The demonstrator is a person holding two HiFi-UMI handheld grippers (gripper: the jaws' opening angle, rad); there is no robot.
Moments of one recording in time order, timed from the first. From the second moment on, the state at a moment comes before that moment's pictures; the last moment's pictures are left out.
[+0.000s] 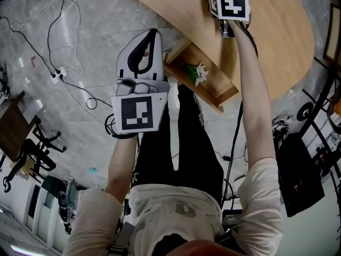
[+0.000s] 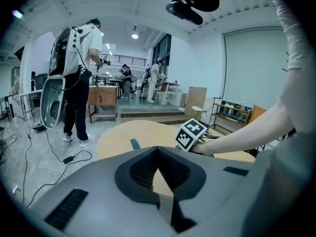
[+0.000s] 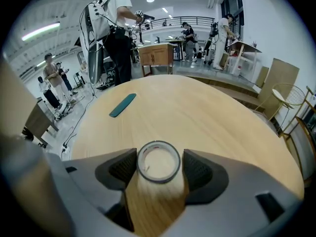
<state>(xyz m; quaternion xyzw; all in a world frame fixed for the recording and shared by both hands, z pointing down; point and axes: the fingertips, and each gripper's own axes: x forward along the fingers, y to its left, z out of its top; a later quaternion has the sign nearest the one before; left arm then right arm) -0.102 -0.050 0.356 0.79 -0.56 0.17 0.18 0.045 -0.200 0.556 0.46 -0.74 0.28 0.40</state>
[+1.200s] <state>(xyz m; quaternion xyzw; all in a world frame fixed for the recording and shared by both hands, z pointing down) -0.080 -0.054 0.325 0.80 -0.56 0.14 0.18 0.014 -0.058 0.325 0.50 -0.83 0.18 0.17</state>
